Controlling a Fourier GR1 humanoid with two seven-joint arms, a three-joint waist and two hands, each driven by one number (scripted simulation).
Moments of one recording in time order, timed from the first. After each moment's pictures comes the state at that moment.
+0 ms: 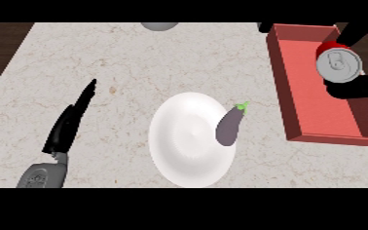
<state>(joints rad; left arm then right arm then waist) -0.11 0.21 0.04 -1.36 -0.27 -0.05 -0.04 -0.55 -0.69 0.19 -1.85 0.79 0.24 0.84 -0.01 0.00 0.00</state>
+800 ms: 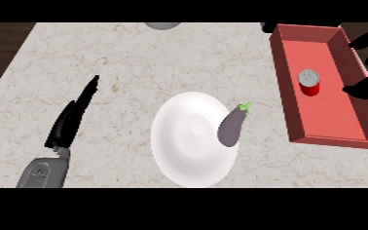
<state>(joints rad) -0.15 0.21 0.04 -1.34 -0.28 -0.07 -0.05 -0.51 -0.69 -0.03 -1.32 0.64 0.29 0.47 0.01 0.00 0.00</state>
